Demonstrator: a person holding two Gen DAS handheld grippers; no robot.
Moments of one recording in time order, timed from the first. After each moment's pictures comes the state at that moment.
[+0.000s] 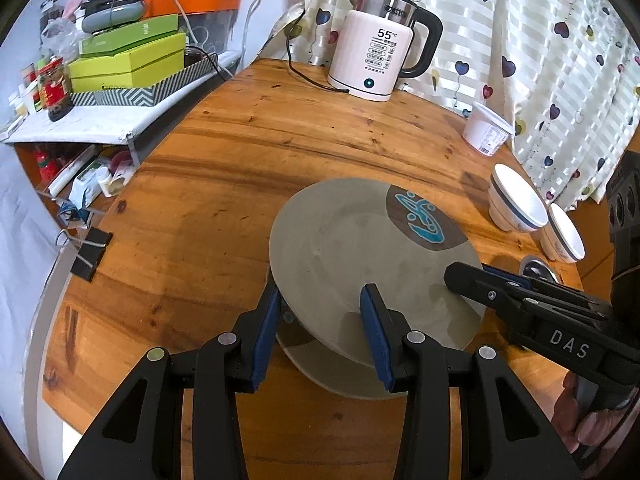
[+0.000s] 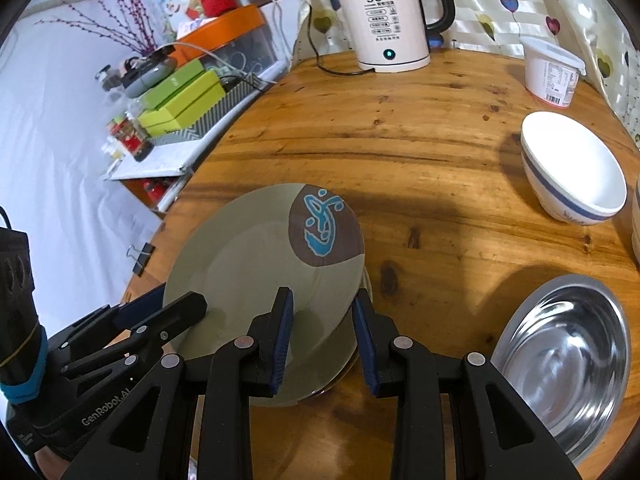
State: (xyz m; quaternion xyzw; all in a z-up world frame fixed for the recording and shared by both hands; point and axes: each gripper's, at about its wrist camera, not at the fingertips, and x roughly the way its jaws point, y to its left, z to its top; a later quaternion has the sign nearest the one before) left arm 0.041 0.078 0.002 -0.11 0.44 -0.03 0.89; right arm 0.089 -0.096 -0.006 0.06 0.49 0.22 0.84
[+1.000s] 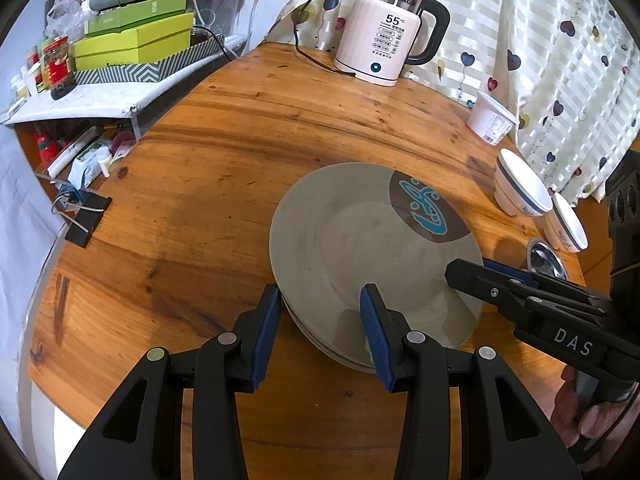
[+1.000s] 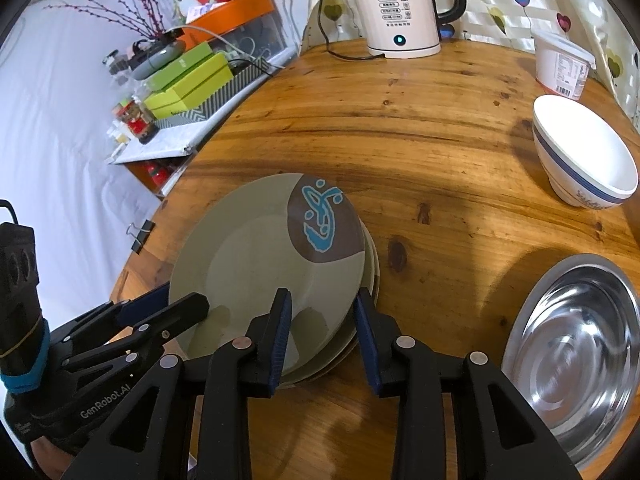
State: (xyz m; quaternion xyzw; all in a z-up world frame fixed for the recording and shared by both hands) left arm 0.031 0.080 -0.016 -0.12 0.46 -0.03 0.88; right arm 0.081 -0.093 -0.020 0.05 0.49 0.23 0.84
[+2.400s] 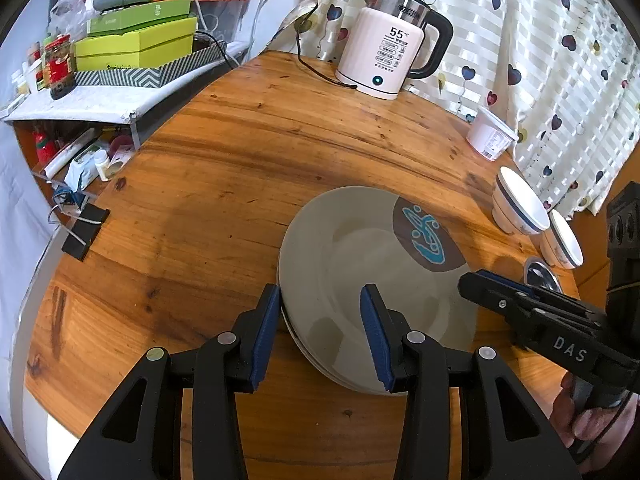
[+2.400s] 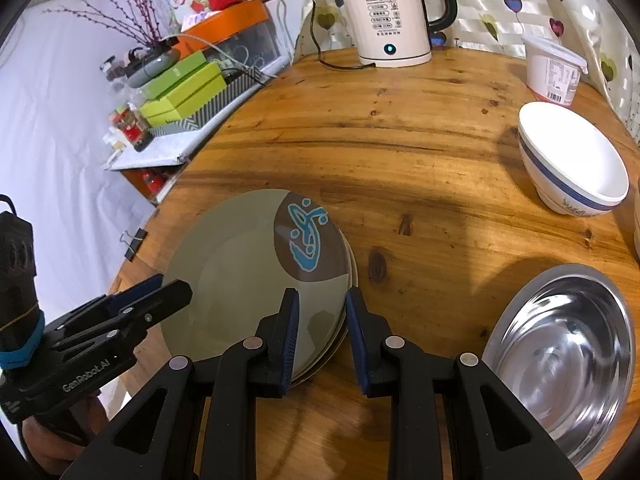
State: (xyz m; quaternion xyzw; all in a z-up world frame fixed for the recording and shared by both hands) left arm 0.037 0.086 -0.012 -0.13 0.44 -0.03 0.89; right arm 0.084 -0.103 -0.017 0.05 0.48 0.22 0.85
